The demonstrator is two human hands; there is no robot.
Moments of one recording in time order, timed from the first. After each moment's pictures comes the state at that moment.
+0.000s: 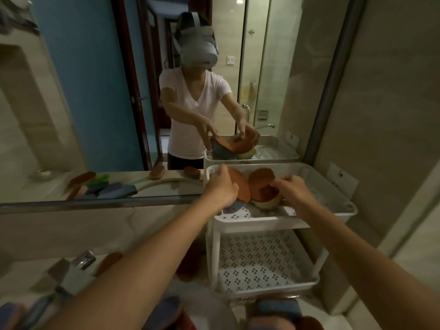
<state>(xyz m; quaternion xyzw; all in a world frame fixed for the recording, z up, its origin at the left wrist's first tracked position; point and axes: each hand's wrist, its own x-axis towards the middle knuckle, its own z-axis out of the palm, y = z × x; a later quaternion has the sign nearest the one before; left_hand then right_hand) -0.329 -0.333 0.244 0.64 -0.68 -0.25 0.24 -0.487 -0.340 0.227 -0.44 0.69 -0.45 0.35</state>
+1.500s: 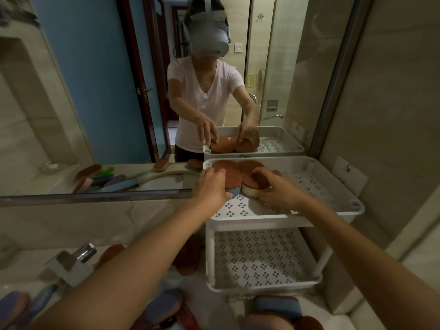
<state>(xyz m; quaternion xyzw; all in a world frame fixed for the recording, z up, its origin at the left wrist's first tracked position) -0.328 -0.348 0.221 0.65 -0.74 -0.08 0.15 -0.500 -0.363 0.213 -0.75 0.60 -0.17 0.19</state>
